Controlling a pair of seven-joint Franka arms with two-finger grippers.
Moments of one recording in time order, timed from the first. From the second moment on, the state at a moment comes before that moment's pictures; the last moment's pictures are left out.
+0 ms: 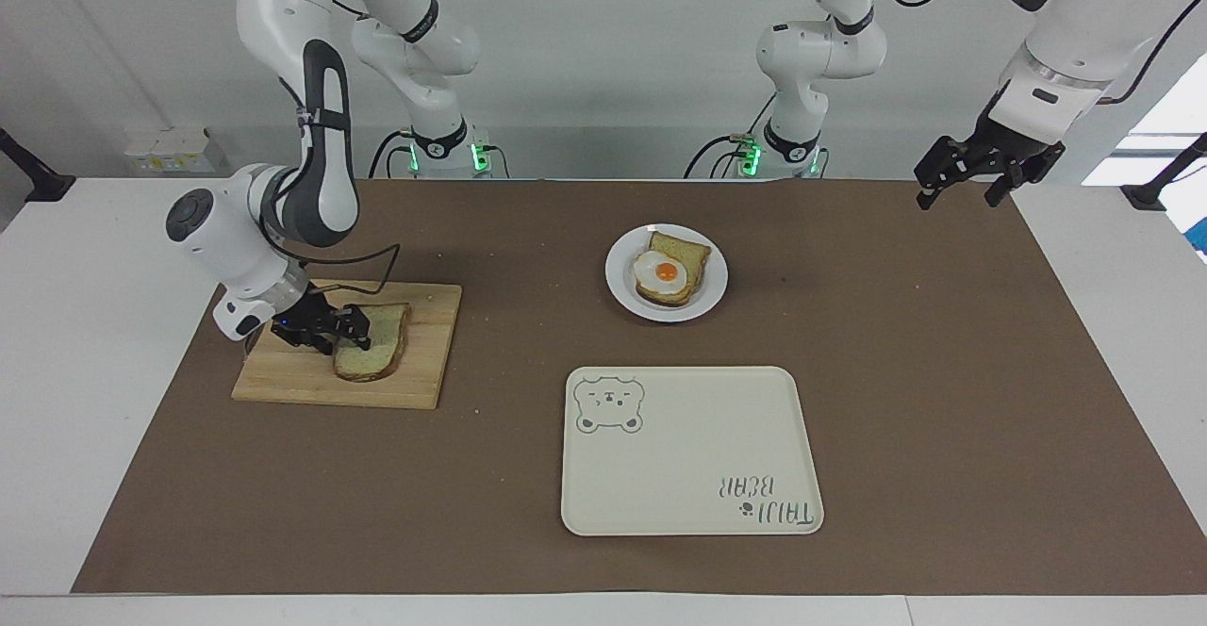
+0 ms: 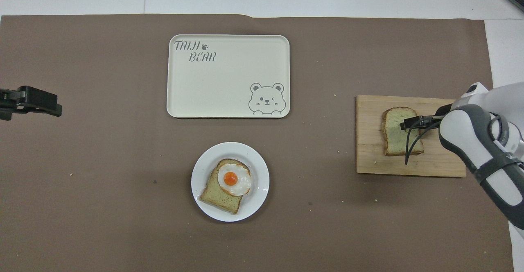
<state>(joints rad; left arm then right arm) -0.06 0.00 0.01 -1.53 -0.02 1.52 -0.07 -0.16 0.27 -0.03 -2.04 0.29 2.25 -0.38</state>
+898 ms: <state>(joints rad) -0.06 0.00 0.01 -1.53 -0.02 1.52 -0.07 -0.16 0.27 -0.03 -1.98 0.29 2.18 -0.38</state>
